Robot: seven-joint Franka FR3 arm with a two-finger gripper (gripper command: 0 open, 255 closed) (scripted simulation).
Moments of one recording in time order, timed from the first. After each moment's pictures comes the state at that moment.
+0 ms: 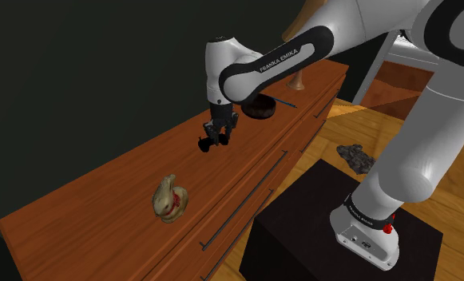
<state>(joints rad) 0.11 0.09 0.33 -2.15 -0.06 2.17 0.51</state>
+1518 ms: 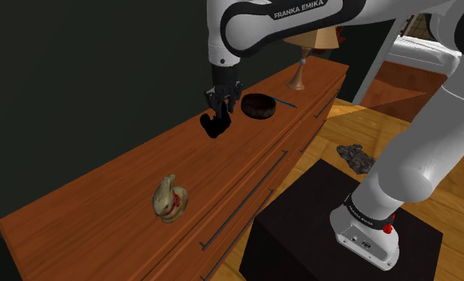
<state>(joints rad) 0.10 -0.03 0.32 -1.98 -0.01 1.89 0.47</state>
